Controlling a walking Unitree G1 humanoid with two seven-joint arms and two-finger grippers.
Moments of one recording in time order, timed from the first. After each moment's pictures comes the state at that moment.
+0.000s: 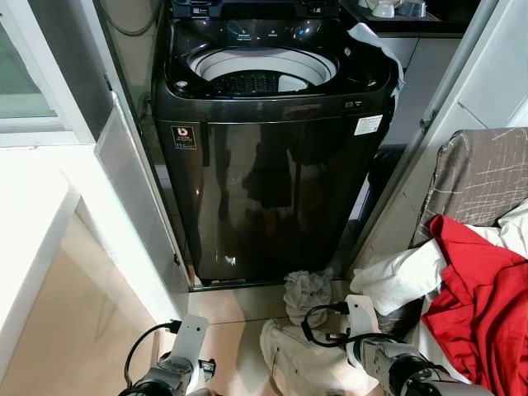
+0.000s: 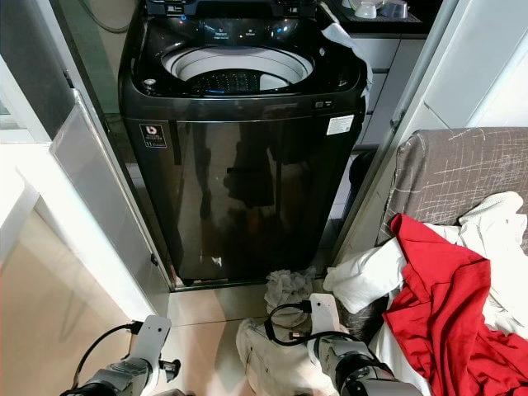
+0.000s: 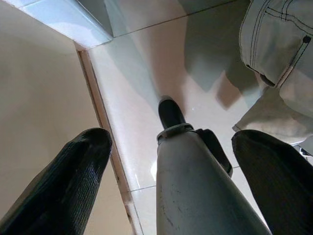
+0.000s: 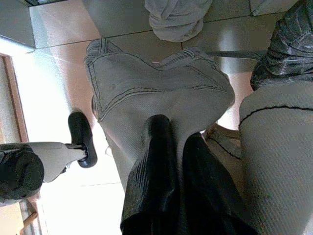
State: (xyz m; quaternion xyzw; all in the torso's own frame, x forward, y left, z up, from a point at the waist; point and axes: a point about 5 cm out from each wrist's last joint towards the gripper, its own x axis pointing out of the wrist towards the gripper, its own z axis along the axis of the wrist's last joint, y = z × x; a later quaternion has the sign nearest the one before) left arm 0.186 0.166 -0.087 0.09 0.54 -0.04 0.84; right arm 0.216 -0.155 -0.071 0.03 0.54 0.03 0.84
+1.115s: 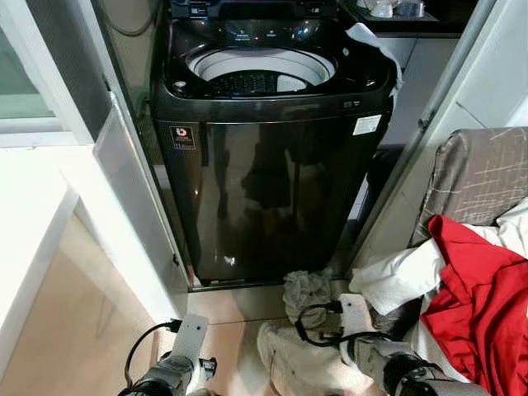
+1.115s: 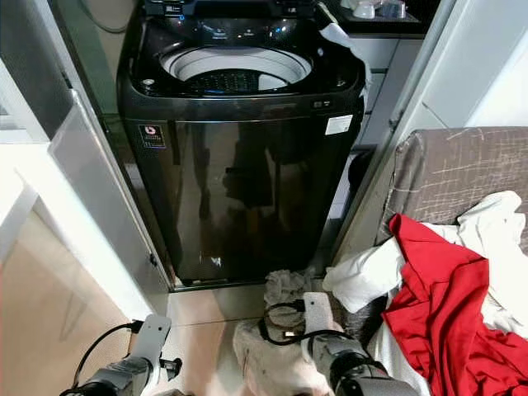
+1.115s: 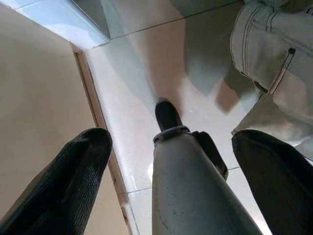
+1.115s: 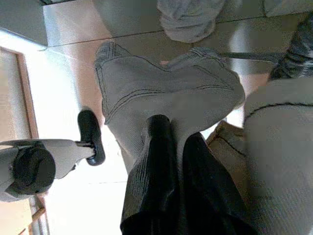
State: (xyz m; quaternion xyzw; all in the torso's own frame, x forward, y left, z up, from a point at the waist) left arm 0.187 0.166 -0.086 0.08 0.54 -0.04 0.84; right arm 0.218 -0.143 -0.070 0.04 0.54 0.05 0.84
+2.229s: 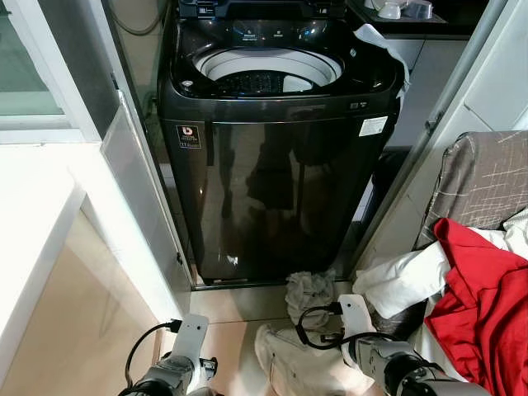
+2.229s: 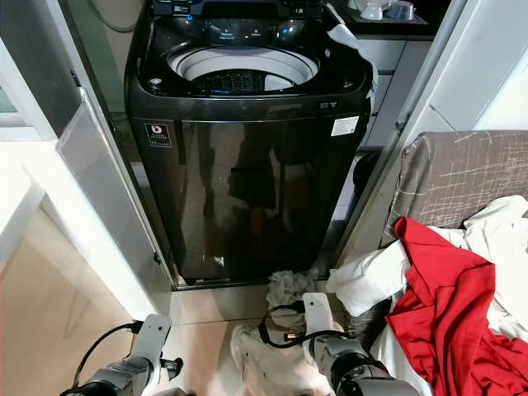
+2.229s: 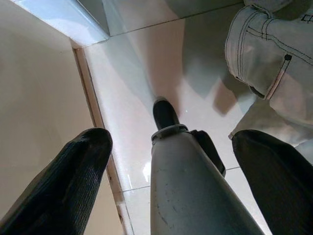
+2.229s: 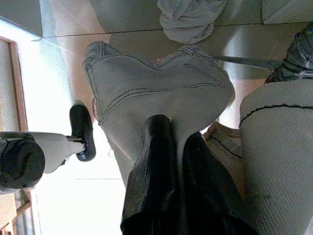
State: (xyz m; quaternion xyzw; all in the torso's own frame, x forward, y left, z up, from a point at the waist) left arm 0.187 0.165 -0.086 0.07 0.54 -0.04 0.84; right arm 0.217 -0.147 -0.070 0.01 0.54 0.05 0.84
